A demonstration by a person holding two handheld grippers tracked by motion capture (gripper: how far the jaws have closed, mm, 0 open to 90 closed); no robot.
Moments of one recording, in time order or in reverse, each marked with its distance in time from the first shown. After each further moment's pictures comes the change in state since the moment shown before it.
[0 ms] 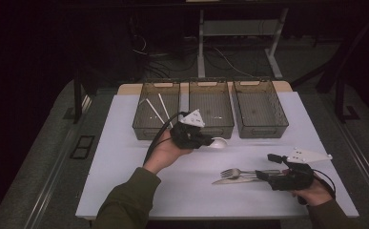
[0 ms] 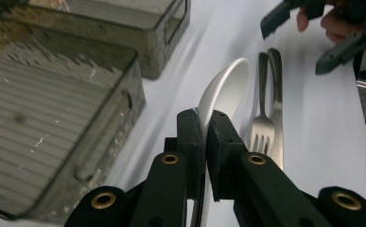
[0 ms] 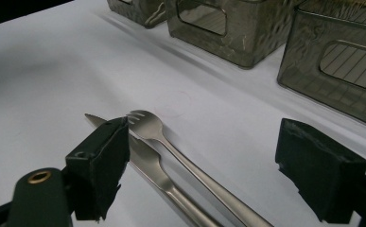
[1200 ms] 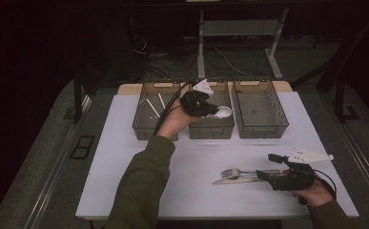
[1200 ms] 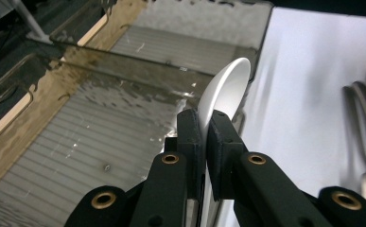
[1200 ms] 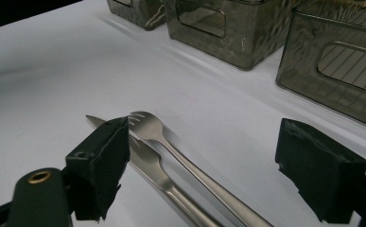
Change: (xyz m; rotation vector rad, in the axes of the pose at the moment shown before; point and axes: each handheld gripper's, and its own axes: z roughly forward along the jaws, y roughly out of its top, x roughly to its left) left arm 0.075 0.046 0.029 0.016 0.095 0.030; right arm 0.000 0.000 -0.002 -0.012 -0.001 0.001
